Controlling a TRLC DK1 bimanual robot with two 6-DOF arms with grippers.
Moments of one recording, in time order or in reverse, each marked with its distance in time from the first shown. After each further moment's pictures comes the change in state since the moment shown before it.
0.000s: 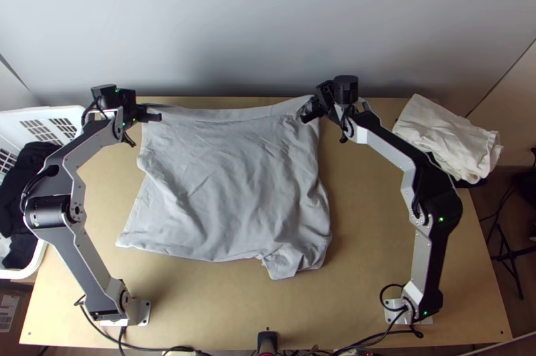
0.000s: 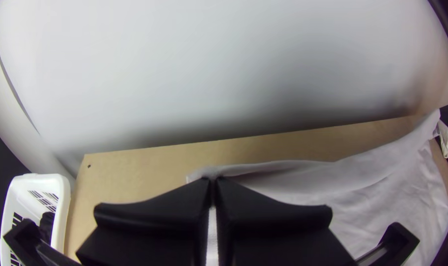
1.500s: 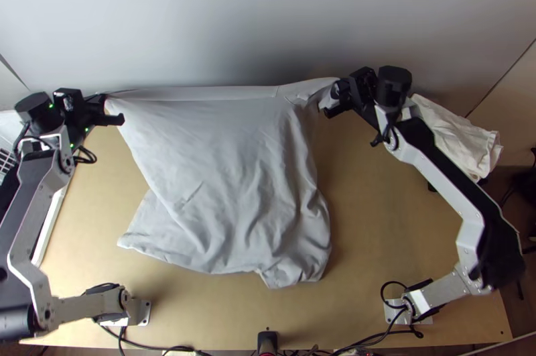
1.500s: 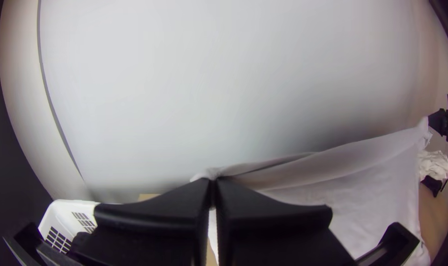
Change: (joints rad) left arm 0.104 -0.642 -0.306 -0.042 0.095 -0.025; right arm -0.018 -0.463 -0.211 -0.051 -0.005 -0.008
